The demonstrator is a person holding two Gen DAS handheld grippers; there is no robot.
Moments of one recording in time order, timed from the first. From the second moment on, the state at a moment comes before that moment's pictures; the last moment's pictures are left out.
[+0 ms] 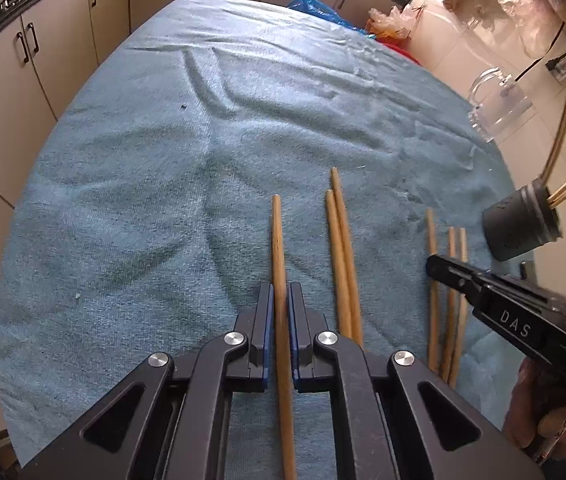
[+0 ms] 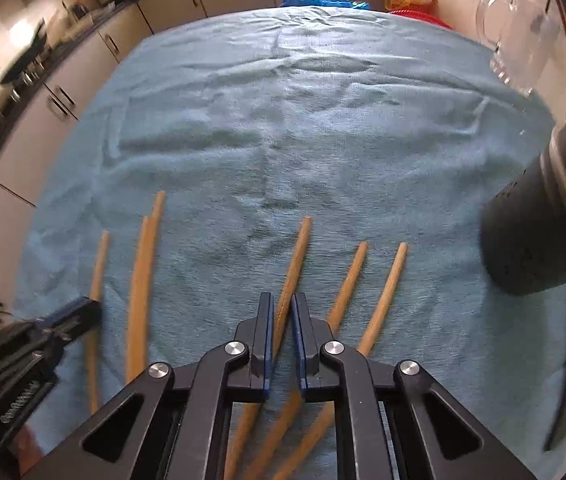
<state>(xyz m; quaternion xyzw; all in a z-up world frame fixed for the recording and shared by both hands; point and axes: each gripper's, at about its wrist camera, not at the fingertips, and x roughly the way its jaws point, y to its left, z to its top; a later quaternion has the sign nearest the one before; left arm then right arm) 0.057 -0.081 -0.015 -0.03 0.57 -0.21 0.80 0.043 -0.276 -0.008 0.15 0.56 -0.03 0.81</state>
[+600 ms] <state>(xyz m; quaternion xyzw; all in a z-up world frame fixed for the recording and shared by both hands) -0.006 -0.064 0.107 -0.06 0.43 -0.24 0.87 -0.076 -0.281 0.097 0.20 0.32 0.04 0.92</state>
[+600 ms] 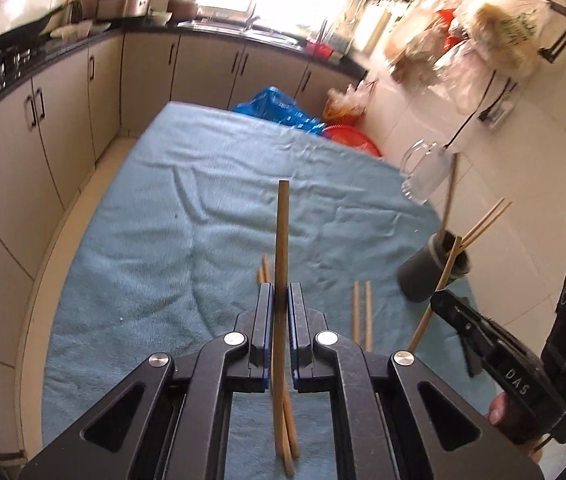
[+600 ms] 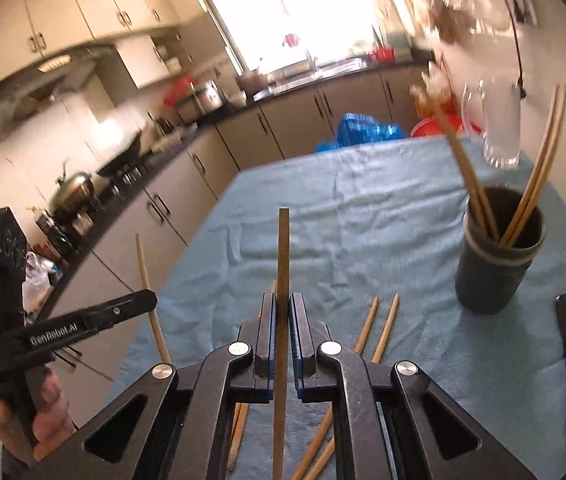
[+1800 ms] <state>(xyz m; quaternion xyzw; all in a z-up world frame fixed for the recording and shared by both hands) -0.021 -0.089 0.149 -0.06 0.39 -0.28 0.87 -0.134 -0.356 0.143 0.26 0.21 -0.01 0.94</state>
